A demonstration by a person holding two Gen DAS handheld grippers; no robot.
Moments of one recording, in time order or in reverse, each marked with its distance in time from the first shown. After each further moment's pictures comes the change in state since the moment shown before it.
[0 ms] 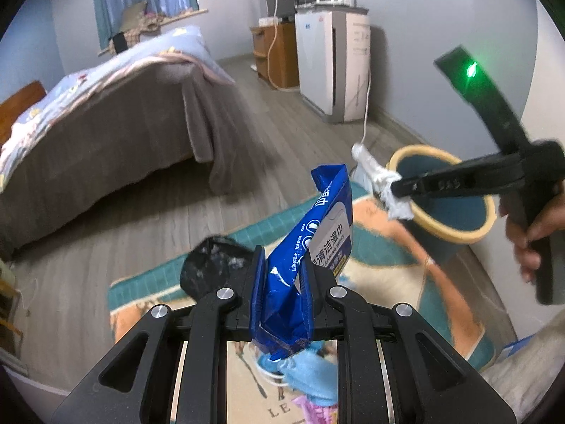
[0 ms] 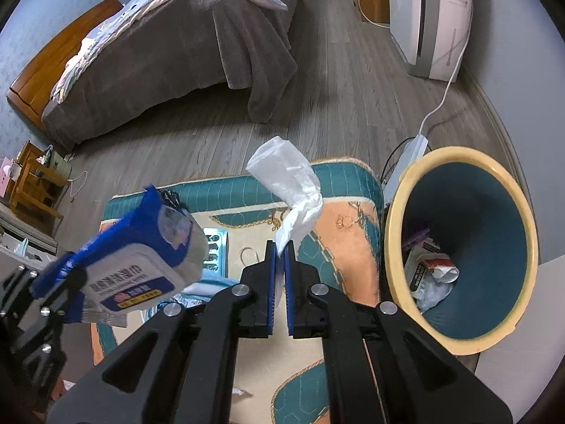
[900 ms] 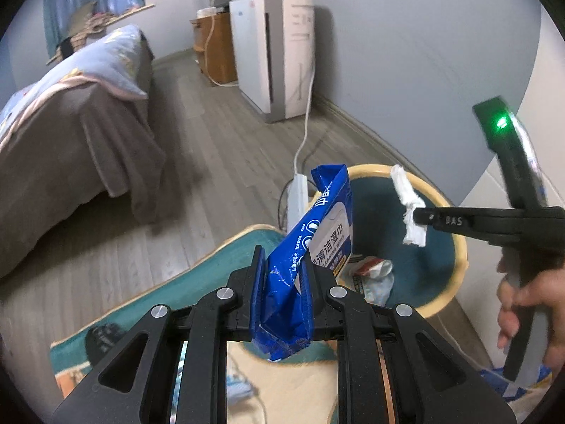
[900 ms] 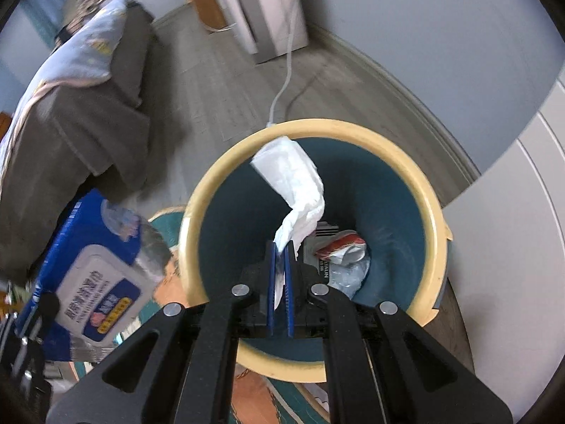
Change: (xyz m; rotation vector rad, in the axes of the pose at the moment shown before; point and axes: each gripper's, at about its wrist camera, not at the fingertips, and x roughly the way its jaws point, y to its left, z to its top) left arm 0.114 -0.129 0.094 0.095 0.081 -0.157; right arm -0.015 -0.190 -0.015 0.521 -0.062 -0.242
